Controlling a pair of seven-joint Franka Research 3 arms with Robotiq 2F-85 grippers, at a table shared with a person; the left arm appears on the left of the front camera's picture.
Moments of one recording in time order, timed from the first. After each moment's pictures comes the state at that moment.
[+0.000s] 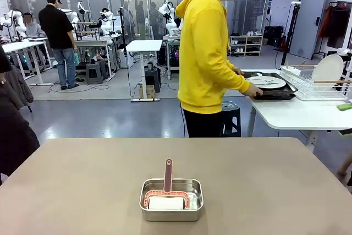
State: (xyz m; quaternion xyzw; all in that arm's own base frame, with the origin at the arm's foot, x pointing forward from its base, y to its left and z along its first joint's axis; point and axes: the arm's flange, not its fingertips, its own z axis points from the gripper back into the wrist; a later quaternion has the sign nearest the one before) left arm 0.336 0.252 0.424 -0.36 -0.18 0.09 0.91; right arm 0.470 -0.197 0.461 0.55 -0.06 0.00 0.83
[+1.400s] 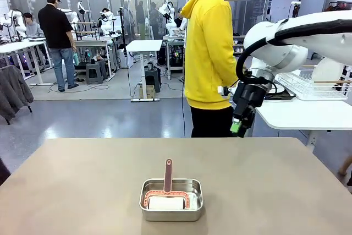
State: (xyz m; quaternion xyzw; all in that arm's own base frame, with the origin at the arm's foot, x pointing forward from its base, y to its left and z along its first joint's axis) left arm 0.336 0.253 0.425 -0.36 -0.18 0.09 0.91; right arm 0.599 0.153 0.452 0.30 0.13 0.42 0.85
